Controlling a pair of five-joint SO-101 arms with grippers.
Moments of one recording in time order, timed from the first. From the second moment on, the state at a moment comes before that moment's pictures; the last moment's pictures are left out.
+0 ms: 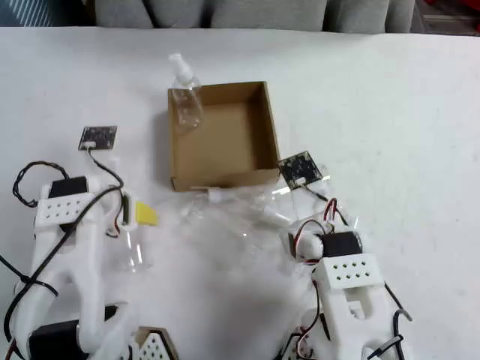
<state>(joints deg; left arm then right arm) -16.4 -24.1 49.2 66.4 -4.2 -11.2 -50.2 69.5 53.8 15.4</state>
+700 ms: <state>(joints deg) -16.4 -5.7 39.7 70.1 0.5 -11.2 -50.2 69.5 53.8 15.4</state>
